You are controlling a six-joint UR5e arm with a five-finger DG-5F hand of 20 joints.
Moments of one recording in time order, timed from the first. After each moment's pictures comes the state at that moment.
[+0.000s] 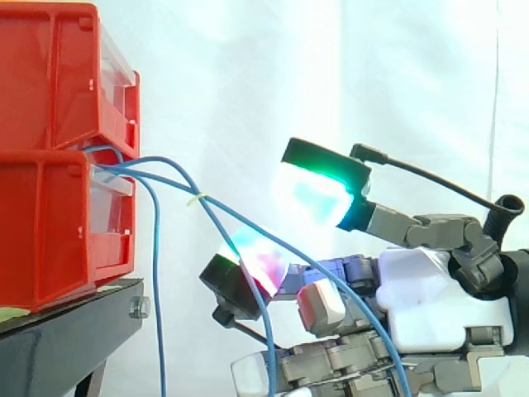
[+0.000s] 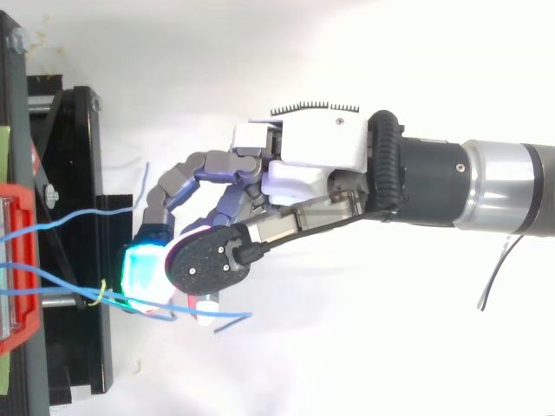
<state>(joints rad) 0.15 -2.36 -1.21 -2.74 -1.37 0.29</state>
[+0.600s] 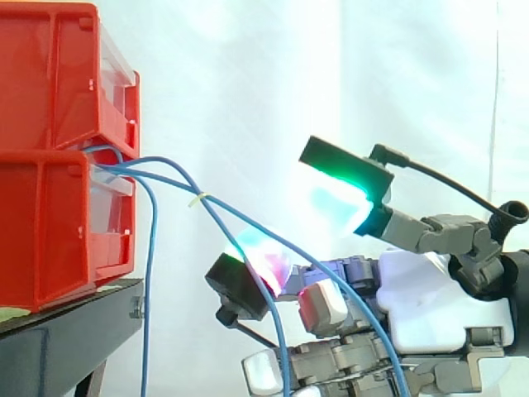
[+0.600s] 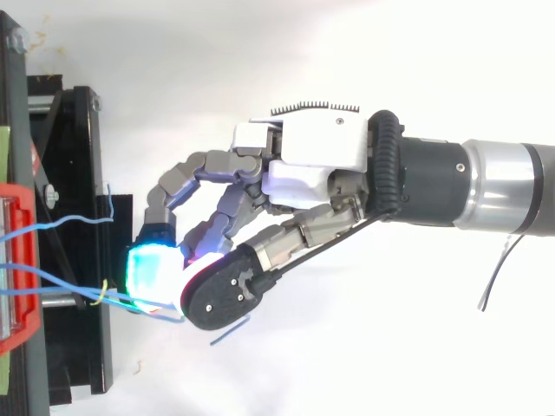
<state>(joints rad) 0.15 -2.36 -1.21 -2.74 -1.37 0.29</state>
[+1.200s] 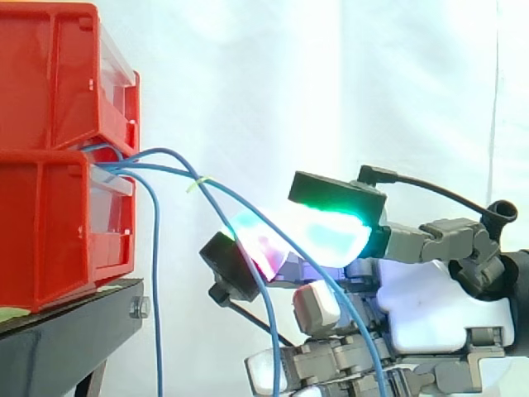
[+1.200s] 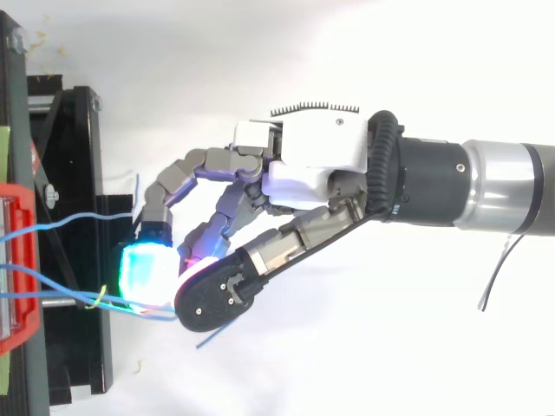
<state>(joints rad) 0.15 -2.36 -1.21 -2.74 -1.37 0.29</state>
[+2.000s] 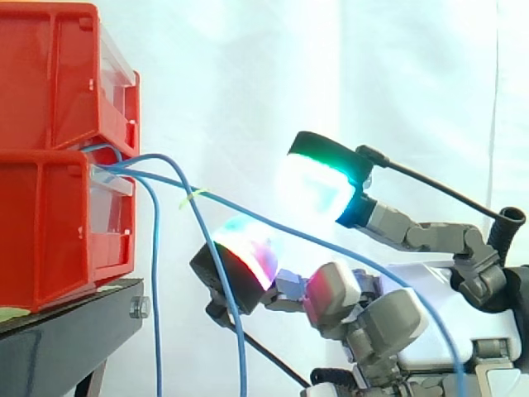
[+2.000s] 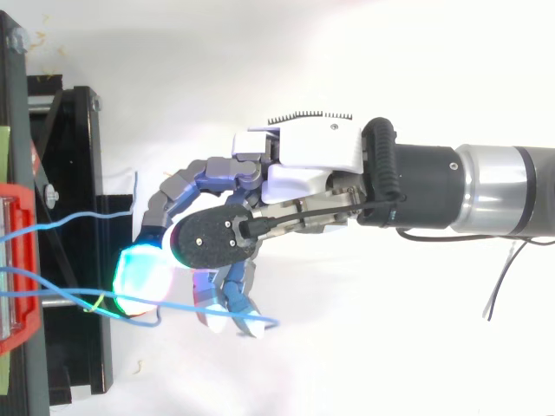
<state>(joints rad) 0.15 -2.37 -1.22 -2.73 -1.40 0.46</state>
